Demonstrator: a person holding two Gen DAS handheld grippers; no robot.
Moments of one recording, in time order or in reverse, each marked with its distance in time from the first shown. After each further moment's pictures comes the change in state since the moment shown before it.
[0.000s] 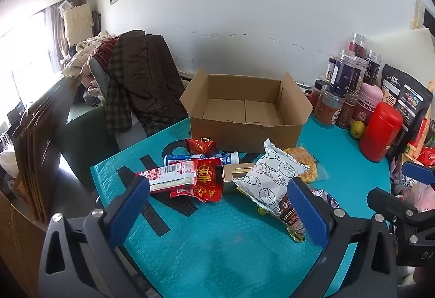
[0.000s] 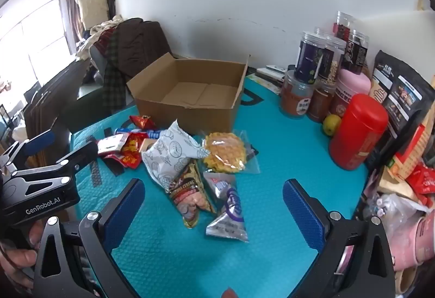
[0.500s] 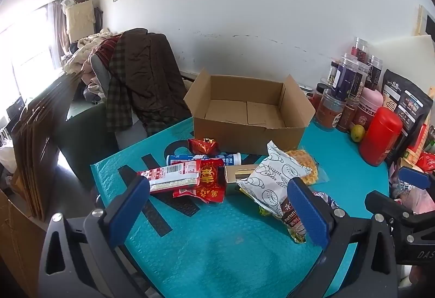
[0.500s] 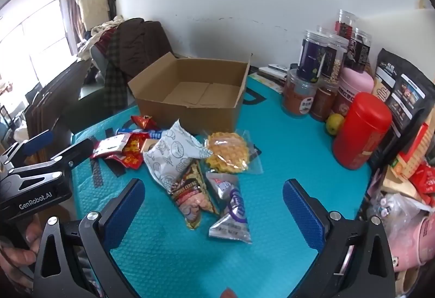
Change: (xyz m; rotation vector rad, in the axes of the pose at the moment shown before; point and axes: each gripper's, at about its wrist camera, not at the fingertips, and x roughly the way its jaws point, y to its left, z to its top) left arm 0.000 0.010 0.002 -0.032 -0.002 -0.015; right arm 0.005 0.001 0.000 0.003 0.005 0.009
